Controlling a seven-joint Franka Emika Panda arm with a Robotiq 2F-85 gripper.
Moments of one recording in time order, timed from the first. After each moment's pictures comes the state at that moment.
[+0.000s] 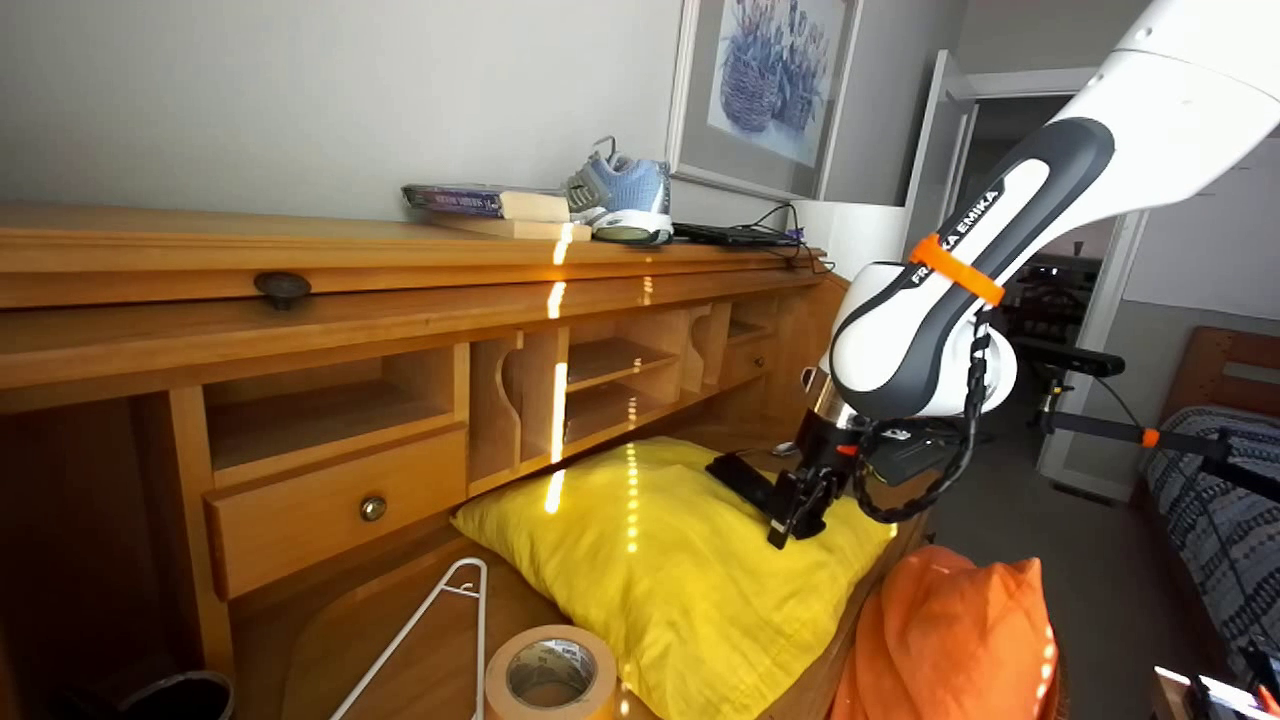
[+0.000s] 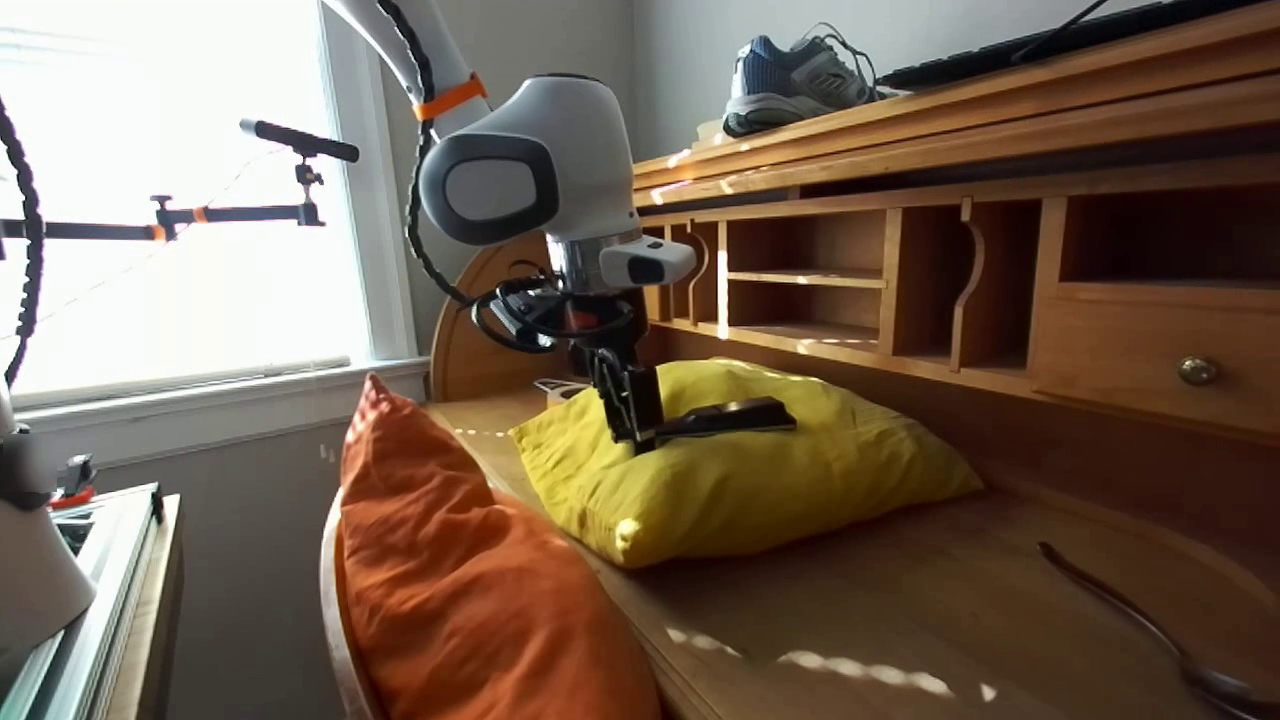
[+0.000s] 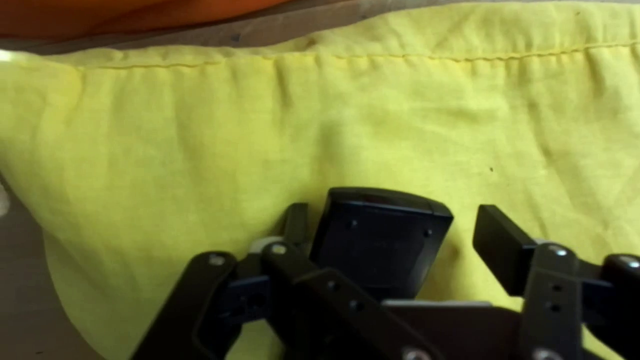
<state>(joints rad) -0.20 0.23 -0.04 -2.47 0.28 2.85 -0.28</state>
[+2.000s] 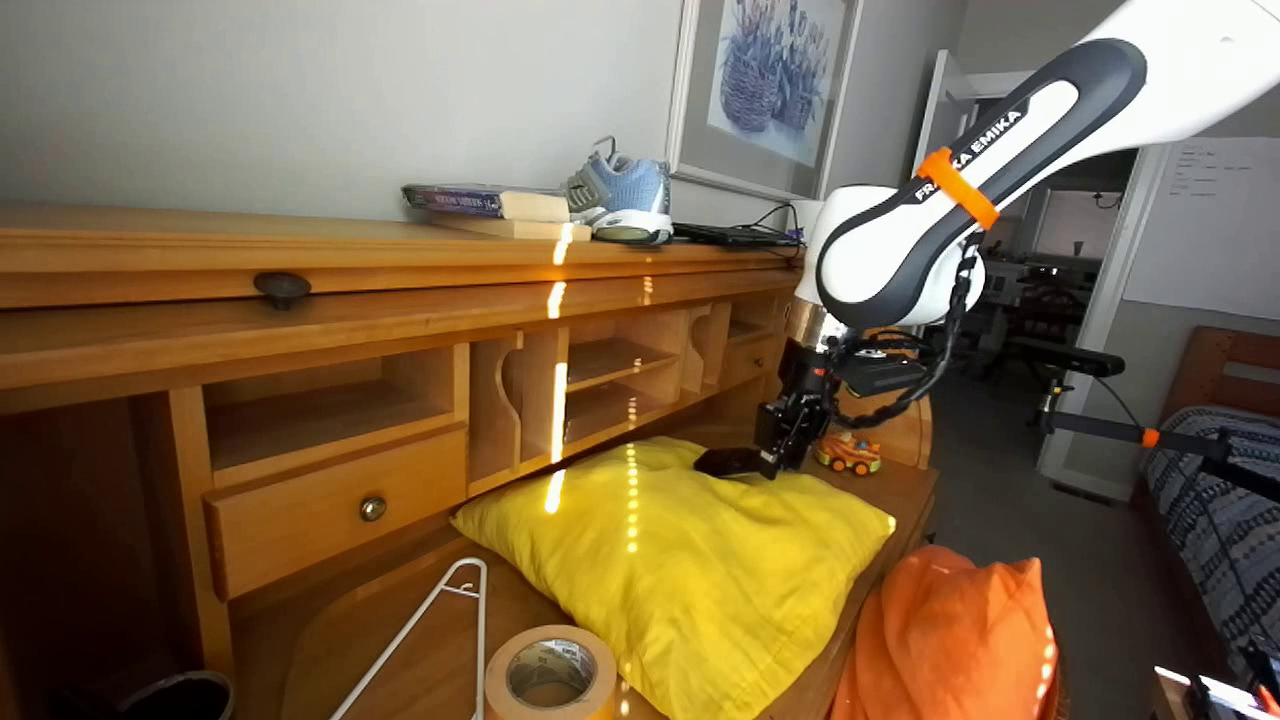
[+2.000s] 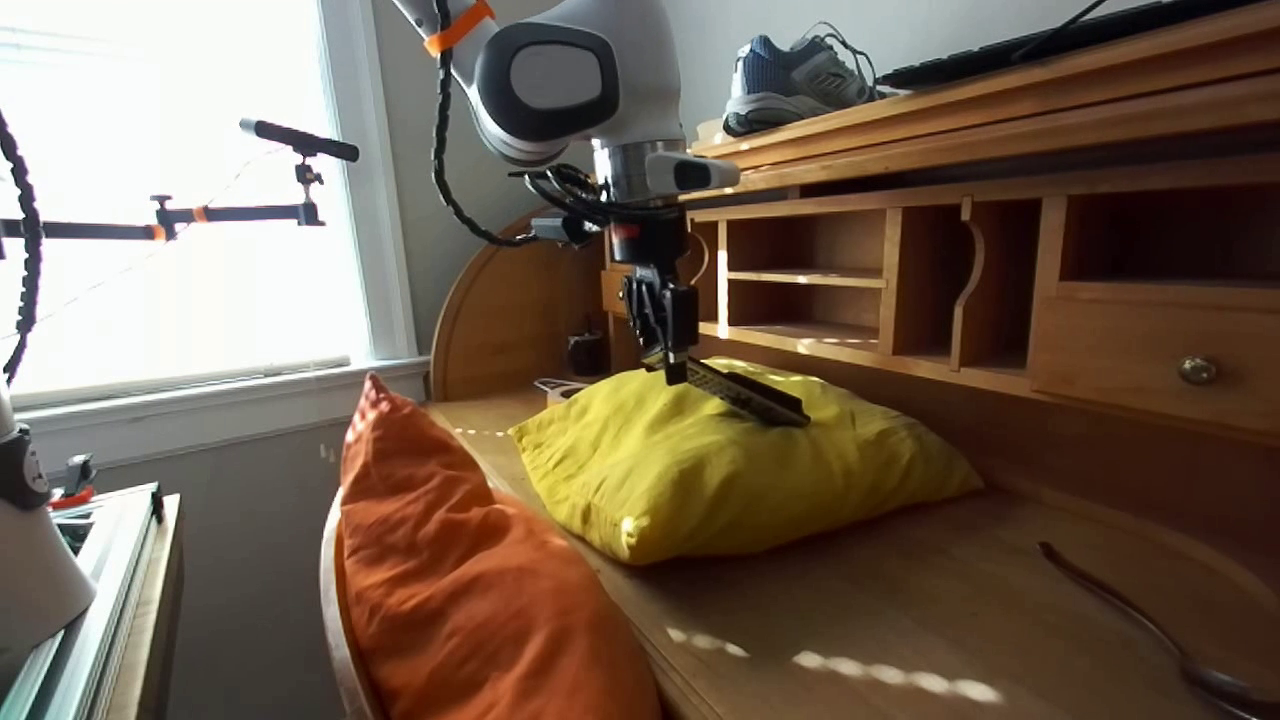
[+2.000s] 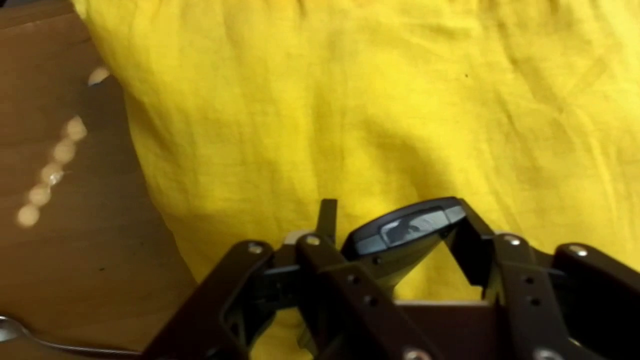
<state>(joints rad) -0.19 0.15 -0.09 -2.31 0.08 2.57 -0.08</state>
